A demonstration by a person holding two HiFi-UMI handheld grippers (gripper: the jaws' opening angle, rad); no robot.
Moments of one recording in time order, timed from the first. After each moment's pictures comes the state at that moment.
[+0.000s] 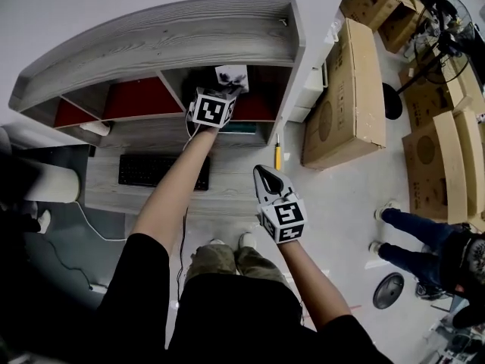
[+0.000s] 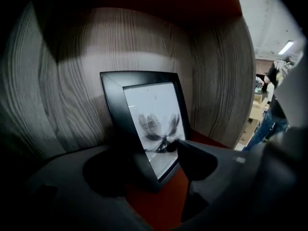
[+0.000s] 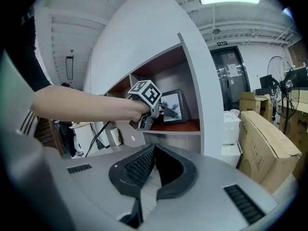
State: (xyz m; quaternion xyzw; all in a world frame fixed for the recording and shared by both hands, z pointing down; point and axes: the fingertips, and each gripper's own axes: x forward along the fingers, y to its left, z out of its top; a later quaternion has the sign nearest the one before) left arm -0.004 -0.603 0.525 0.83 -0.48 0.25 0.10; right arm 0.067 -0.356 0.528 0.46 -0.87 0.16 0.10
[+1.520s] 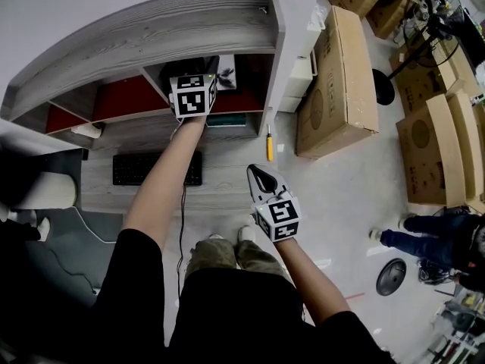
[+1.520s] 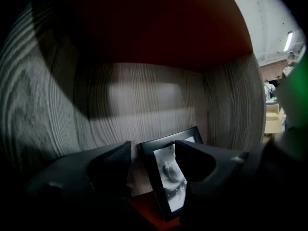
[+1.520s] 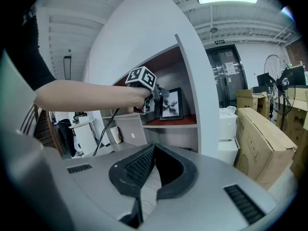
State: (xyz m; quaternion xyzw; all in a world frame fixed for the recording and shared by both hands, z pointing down) left arm -0.024 -0.620 0.438 0.81 -0.58 0.12 0.03; right arm 0.075 -0.336 0.539 0.47 -0.86 0.17 0.10
